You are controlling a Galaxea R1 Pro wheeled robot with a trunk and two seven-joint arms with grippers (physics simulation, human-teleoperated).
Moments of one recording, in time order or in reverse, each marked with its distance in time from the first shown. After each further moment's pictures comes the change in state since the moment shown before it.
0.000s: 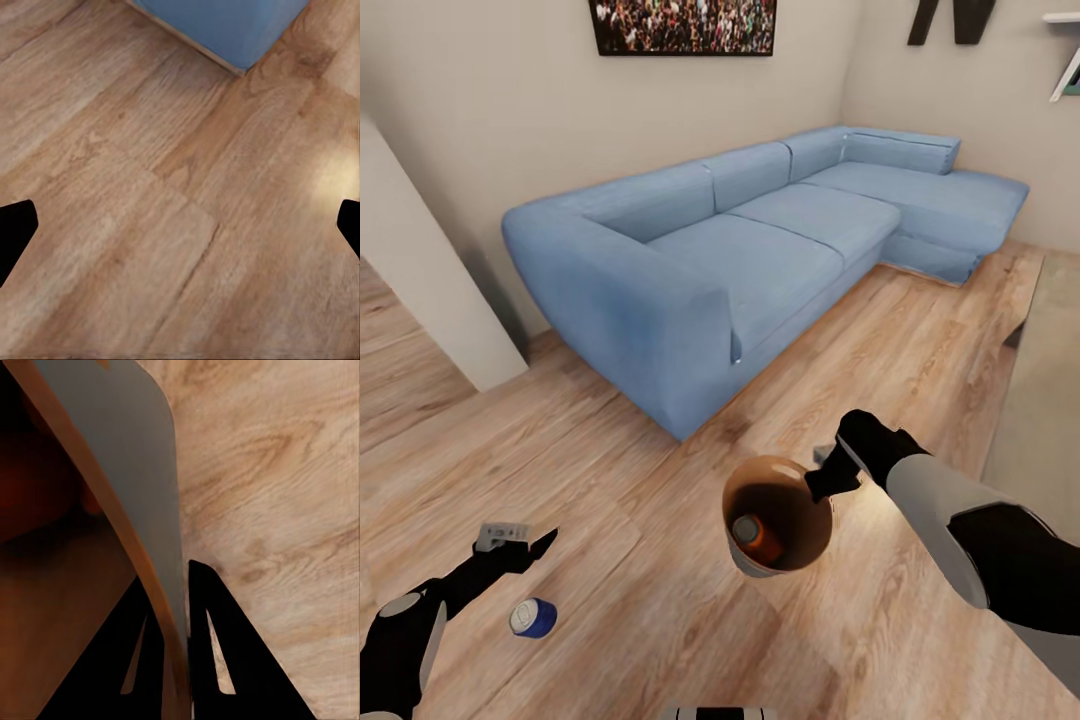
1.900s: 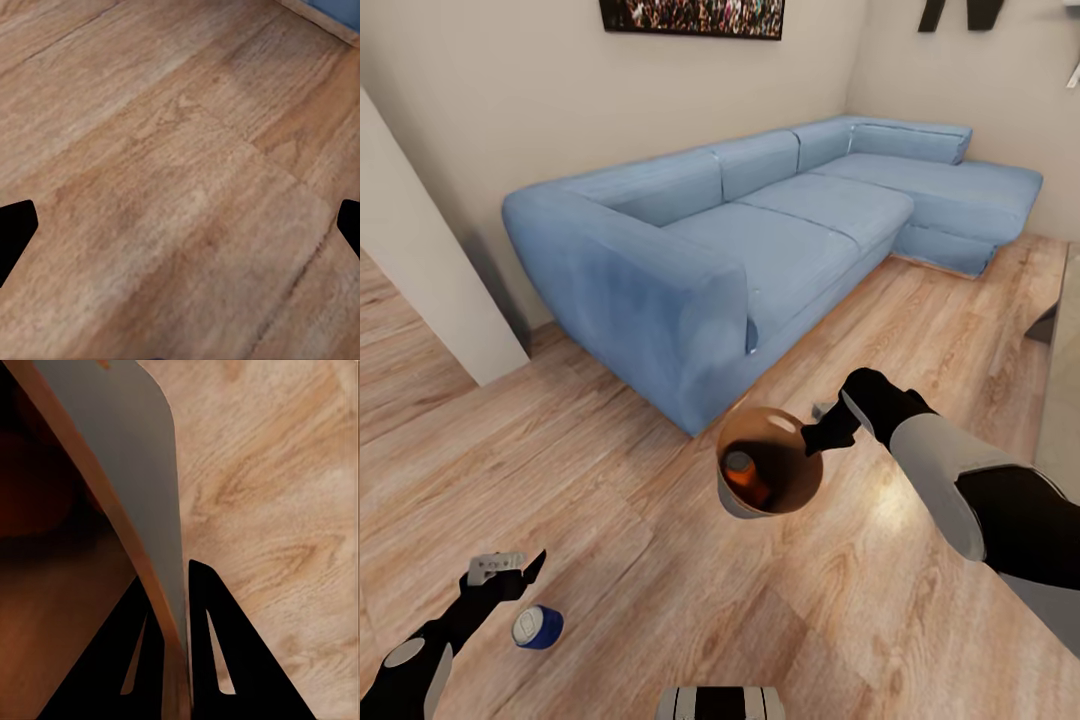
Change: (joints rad) left arm 0.001 0.000 0.066 0.248 -0.010 -0.281 0.177; right arm -0.134 0.002 -0.096 0.000 -0.010 0.002 -0.009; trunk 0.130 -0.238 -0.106
